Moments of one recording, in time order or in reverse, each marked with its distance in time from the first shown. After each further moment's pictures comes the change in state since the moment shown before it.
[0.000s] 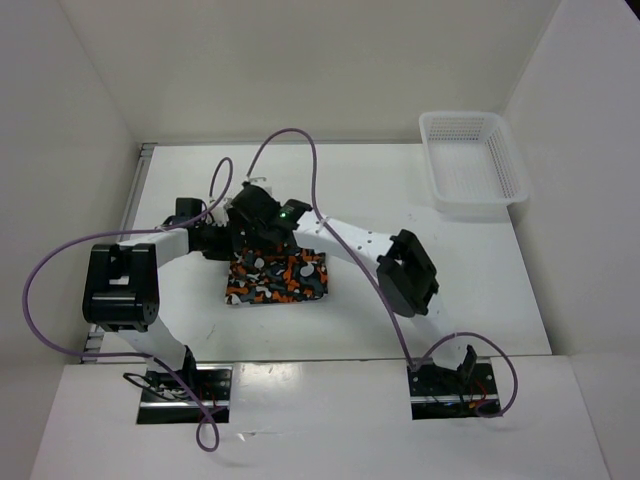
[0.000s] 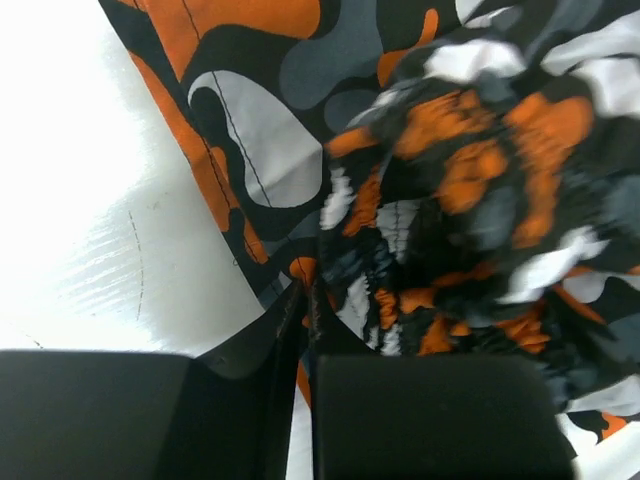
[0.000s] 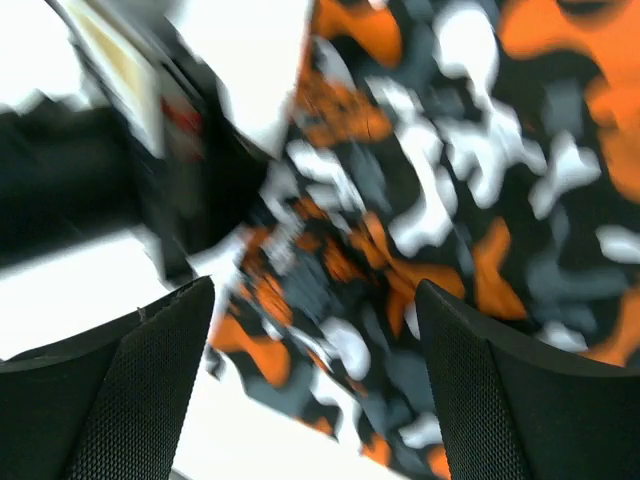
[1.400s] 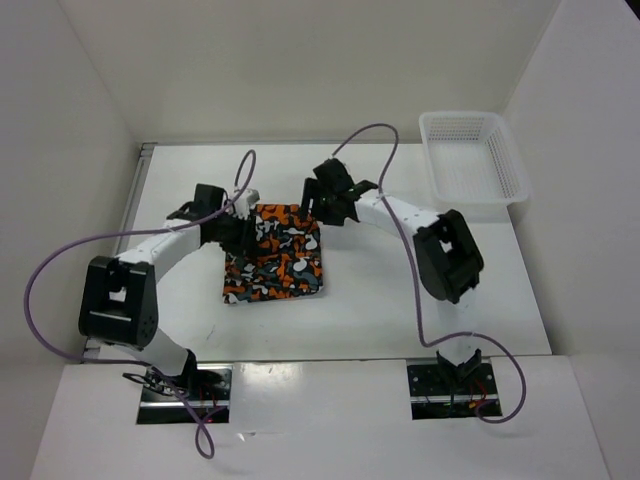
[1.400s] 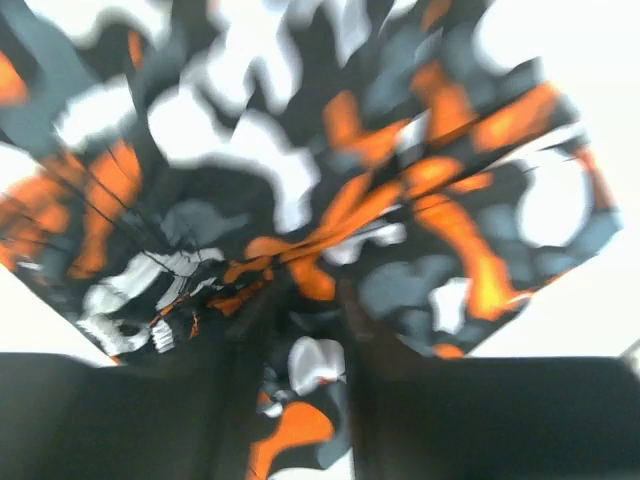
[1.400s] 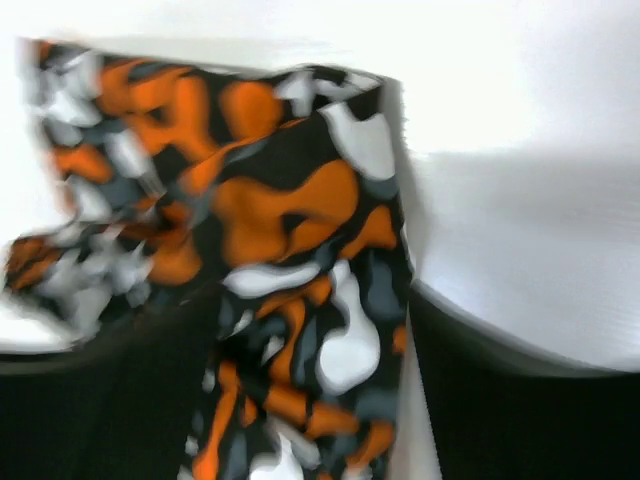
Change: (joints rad) left arm -0.175 -0.091 0.089 -0.178 0.005 0.004; right arm -0.373 -0.167 -0.467 0.246 -0.184 0.076
